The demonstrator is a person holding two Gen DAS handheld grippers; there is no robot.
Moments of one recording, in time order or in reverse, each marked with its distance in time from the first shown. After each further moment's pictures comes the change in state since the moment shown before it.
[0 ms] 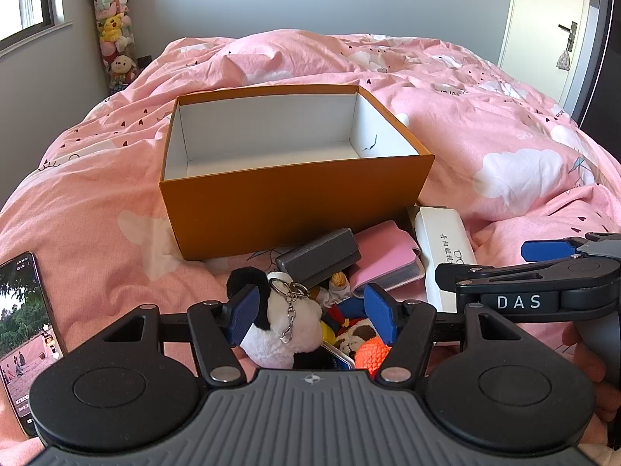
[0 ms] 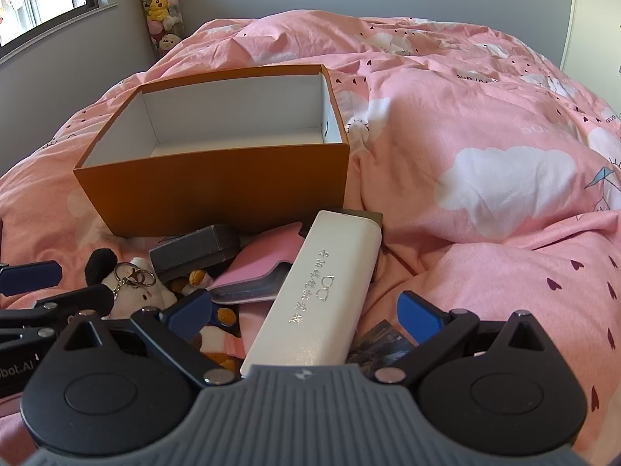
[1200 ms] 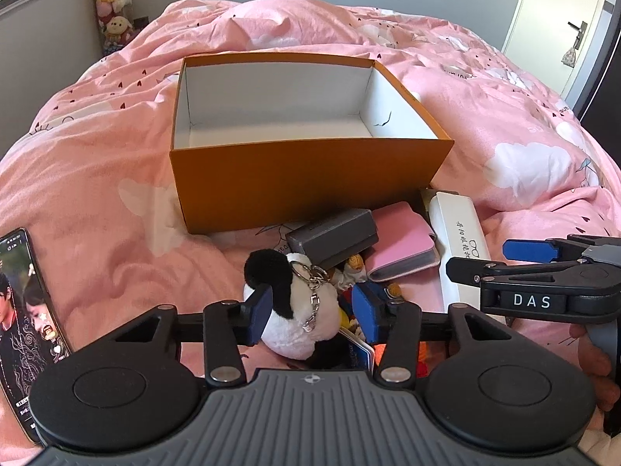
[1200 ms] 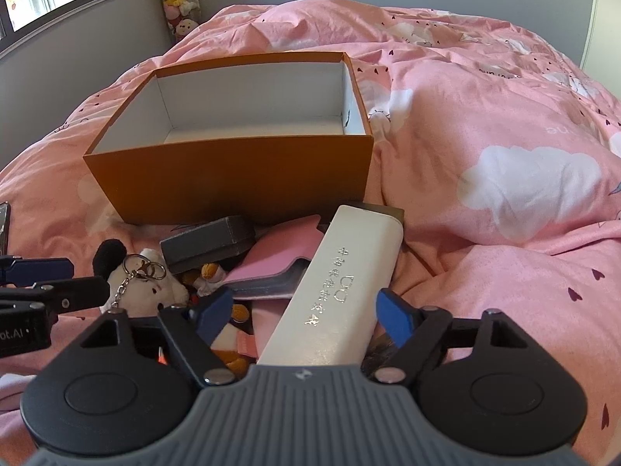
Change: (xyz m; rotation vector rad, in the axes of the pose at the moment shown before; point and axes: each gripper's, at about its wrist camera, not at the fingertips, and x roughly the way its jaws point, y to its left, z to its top) left arm 0.016 0.035 0.007 -0.057 0.122 -0.057; right arm 0.012 0.005 0.007 -0.039 0.057 0.055
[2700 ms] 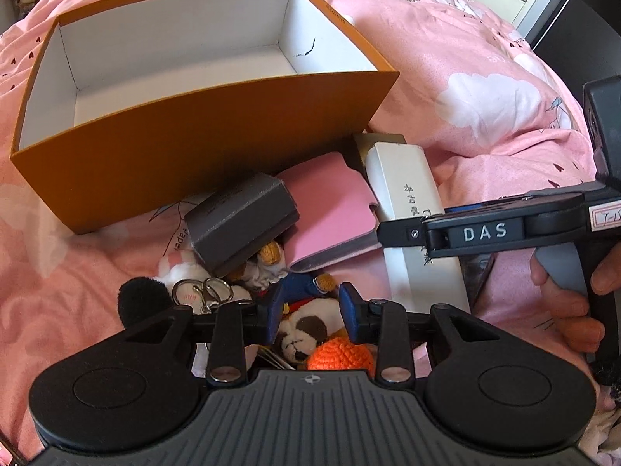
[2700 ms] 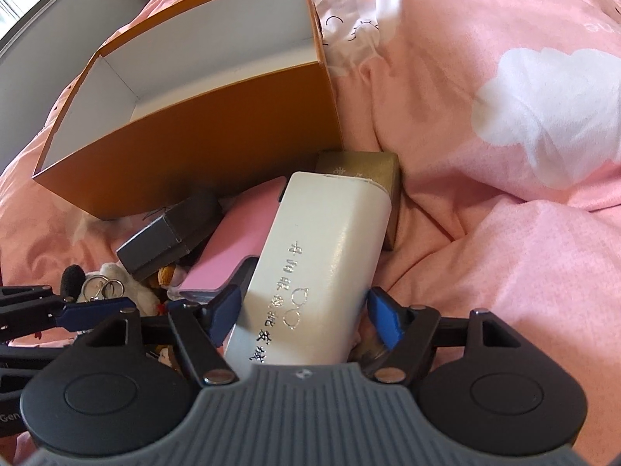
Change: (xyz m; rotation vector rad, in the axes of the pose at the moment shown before) left arm 0.069 -0.038 0.025 0.120 0.235 -0.193; right arm 0.070 -0.058 0.025 0.175 0.255 0.132
